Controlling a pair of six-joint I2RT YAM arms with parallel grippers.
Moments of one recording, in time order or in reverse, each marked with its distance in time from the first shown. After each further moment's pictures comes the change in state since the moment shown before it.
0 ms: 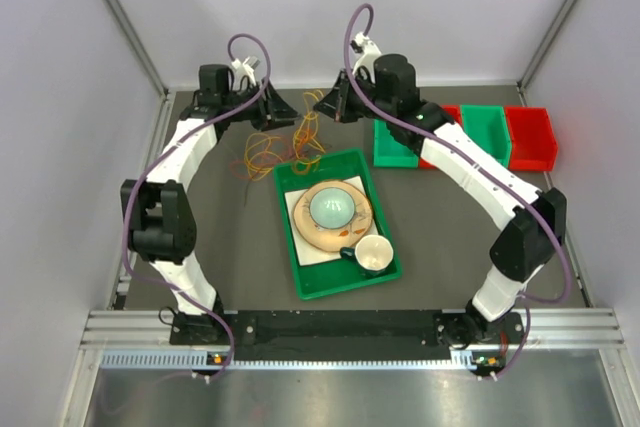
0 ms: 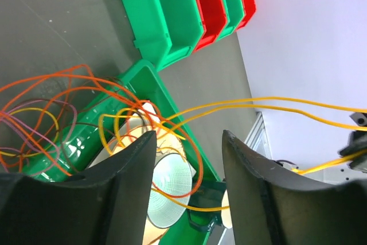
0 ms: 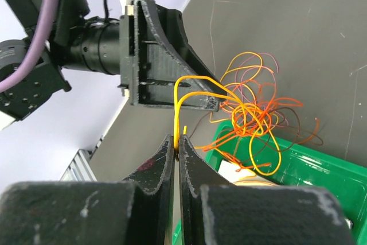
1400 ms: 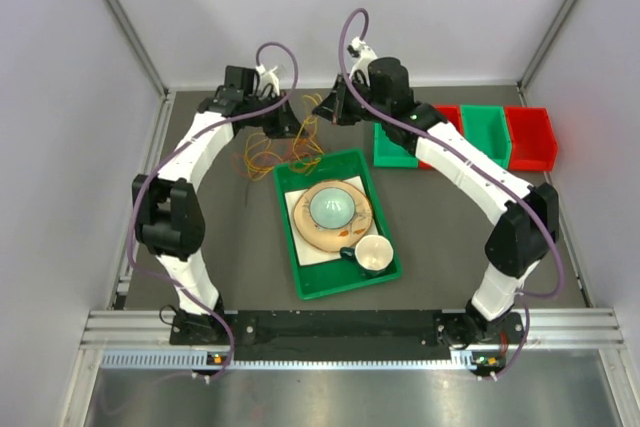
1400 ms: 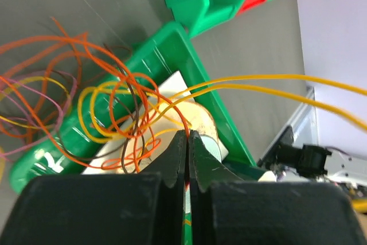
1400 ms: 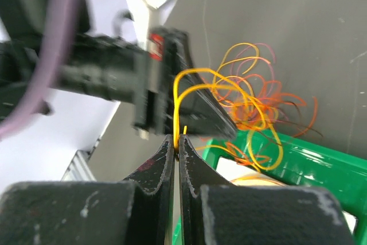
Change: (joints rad) left arm -0.121 0.049 0.086 -0.285 -0.173 0.216; right arm 0.000 0.039 0.000 -0.003 0.006 0.029
